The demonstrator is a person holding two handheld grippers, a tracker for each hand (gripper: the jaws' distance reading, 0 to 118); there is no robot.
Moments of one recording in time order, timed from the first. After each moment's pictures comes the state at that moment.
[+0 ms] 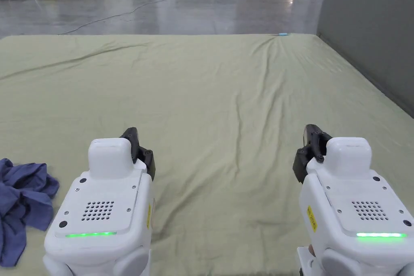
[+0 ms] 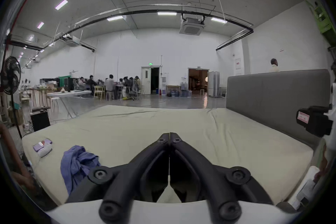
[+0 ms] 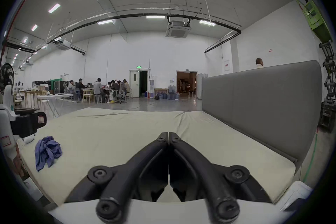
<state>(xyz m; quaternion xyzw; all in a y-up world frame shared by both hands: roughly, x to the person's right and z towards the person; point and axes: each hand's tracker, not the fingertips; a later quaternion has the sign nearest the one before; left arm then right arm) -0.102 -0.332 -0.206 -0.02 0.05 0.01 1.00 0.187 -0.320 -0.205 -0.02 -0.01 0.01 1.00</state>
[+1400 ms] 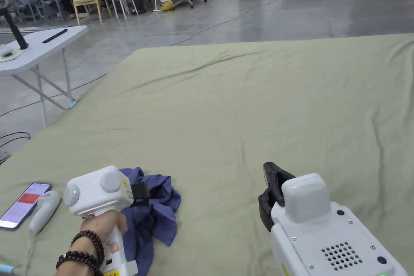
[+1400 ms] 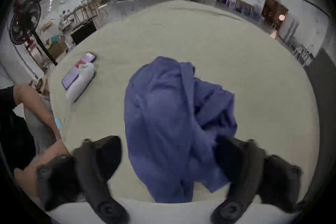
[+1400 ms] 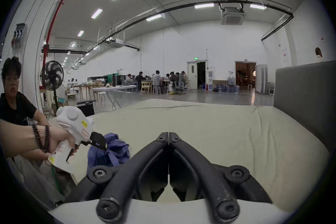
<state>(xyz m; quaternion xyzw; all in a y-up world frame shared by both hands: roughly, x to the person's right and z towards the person) -0.443 -0.424 -0.356 -0.47 0.27 0.16 0.82 -0.031 -0.350 -0.271 -0.06 0.26 0.02 0.96</state>
